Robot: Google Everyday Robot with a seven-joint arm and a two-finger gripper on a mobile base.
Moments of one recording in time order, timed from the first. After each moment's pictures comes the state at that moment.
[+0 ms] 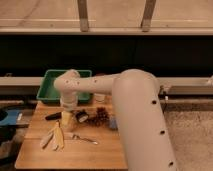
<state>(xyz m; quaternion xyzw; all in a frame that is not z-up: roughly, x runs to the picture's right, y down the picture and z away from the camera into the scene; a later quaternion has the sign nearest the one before) -0.194 0.156 0.844 -0.42 -0.01 0.15 0.89</state>
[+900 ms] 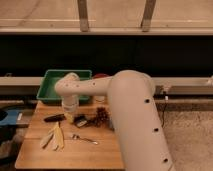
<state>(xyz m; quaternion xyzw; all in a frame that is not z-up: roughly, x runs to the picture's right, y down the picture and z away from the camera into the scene) -0.187 0.165 0.860 -0.41 0.02 0.15 0.90</state>
